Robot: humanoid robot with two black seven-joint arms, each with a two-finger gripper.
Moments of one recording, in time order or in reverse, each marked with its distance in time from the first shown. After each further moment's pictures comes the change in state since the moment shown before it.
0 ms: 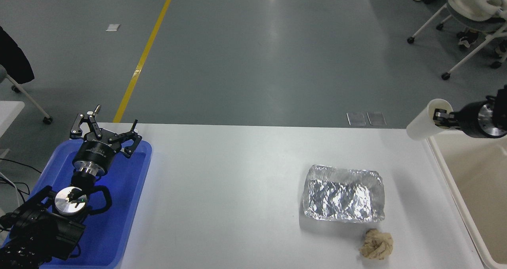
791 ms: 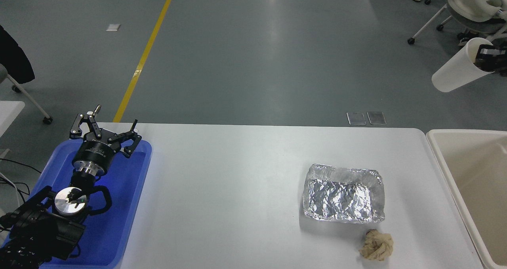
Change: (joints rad) left arm 0.000 0.000 0.000 0.000 0.000 0.000 0.000; right arm 0.235 -0.099 -0.114 -0.003 0.003 0.148 -0.004
